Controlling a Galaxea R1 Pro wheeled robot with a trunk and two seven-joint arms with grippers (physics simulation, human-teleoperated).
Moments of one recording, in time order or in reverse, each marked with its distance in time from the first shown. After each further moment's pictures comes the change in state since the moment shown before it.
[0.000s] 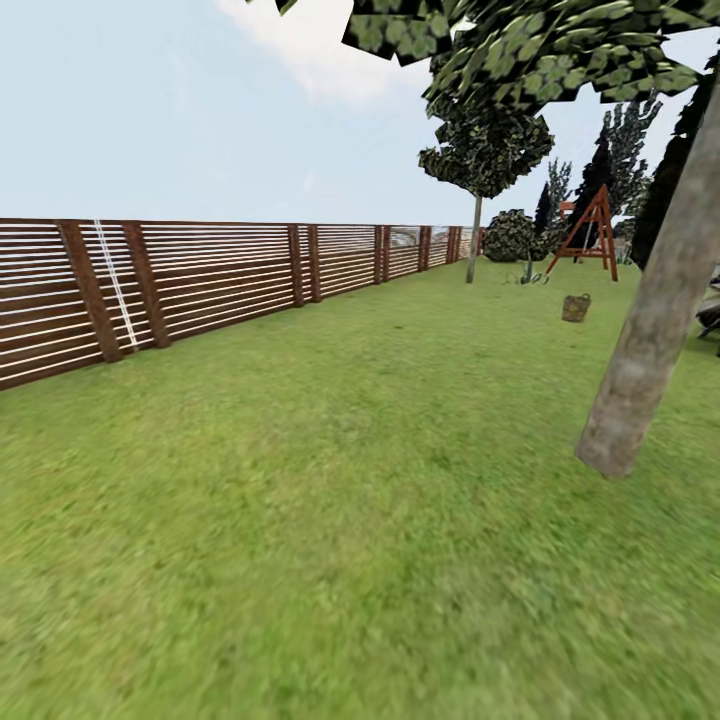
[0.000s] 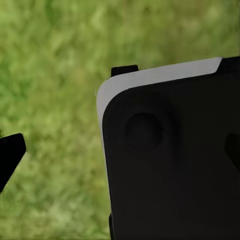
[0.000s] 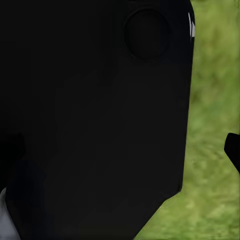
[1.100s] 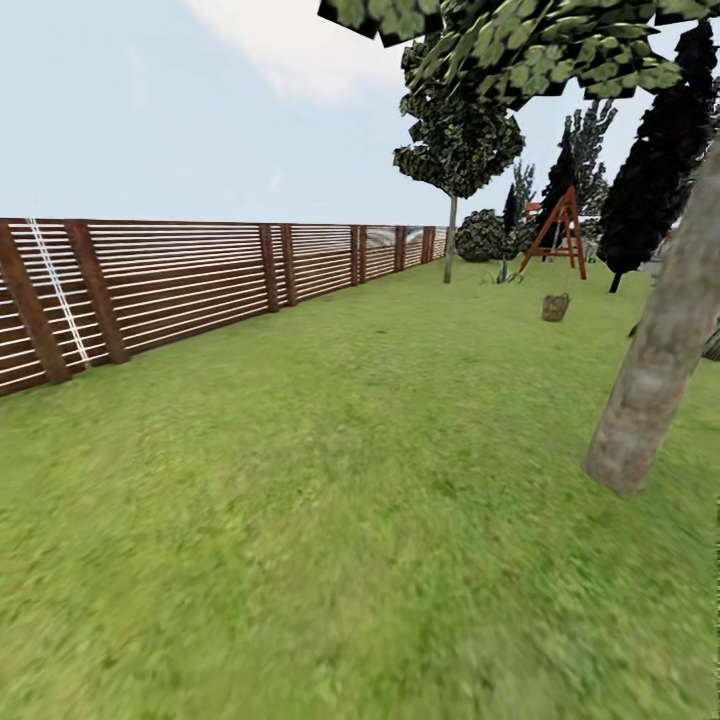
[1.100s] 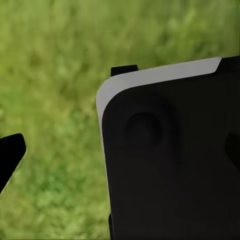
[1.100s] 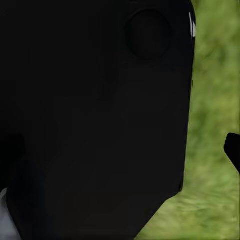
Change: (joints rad) left arm 0.001 0.000 0.000 0.000 0.000 0.000 0.000; right arm 0.000 0.001 -0.001 0.000 0.000 0.000 0.000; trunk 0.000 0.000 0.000
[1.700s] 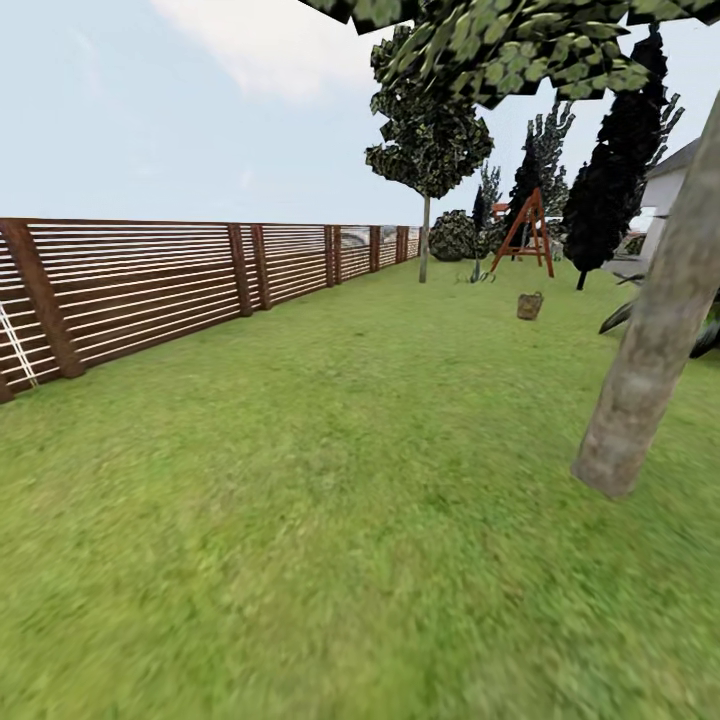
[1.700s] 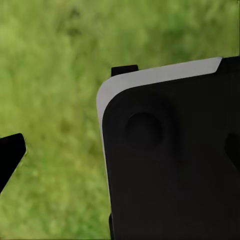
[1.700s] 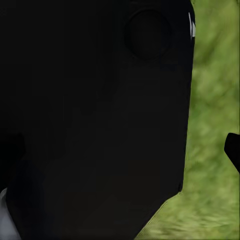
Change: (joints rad) left arm 0.000 0.001 0.000 0.000 0.000 0.000 0.000; right arm 0.000 -0.001 -0.001 0.000 0.000 0.000 0.000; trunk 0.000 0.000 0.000
